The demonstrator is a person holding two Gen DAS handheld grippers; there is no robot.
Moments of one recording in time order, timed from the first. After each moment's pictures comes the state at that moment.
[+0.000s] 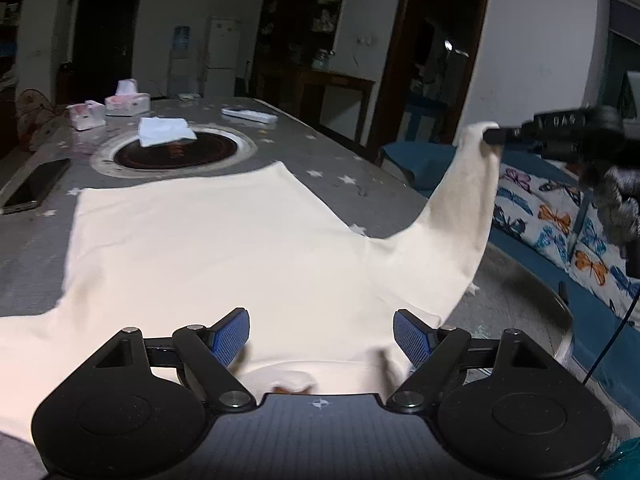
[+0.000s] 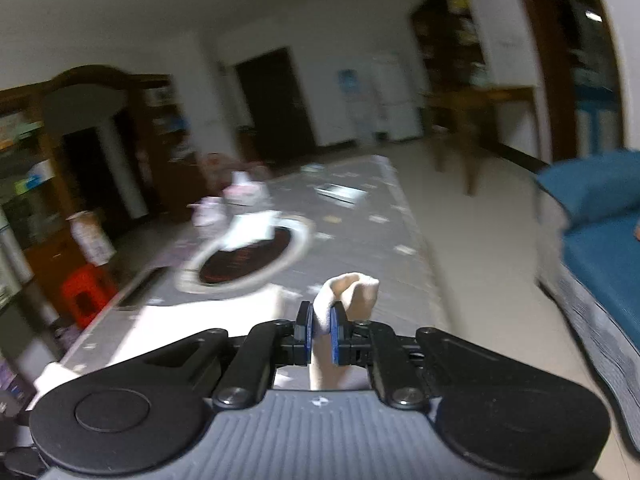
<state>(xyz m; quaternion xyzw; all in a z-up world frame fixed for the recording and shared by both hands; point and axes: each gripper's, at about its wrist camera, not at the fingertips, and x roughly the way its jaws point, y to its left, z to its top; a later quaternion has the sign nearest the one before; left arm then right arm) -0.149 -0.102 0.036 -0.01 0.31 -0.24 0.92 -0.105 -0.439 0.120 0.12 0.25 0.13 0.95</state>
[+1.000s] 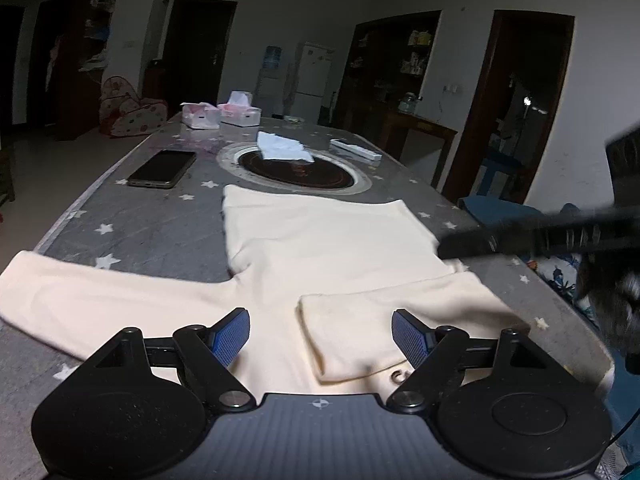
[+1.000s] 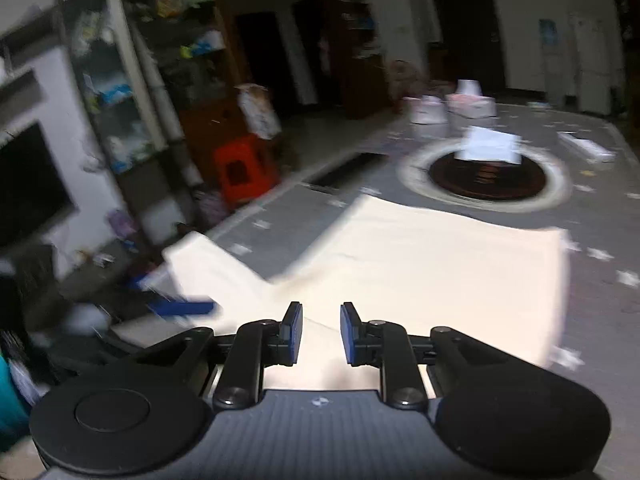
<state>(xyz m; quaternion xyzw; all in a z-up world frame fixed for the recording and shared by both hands) -0.171 -0.013 0.045 -0.07 0.28 -0.14 0.95 -0.095 -0.253 0.078 -0.01 0.33 0.36 0.87</state>
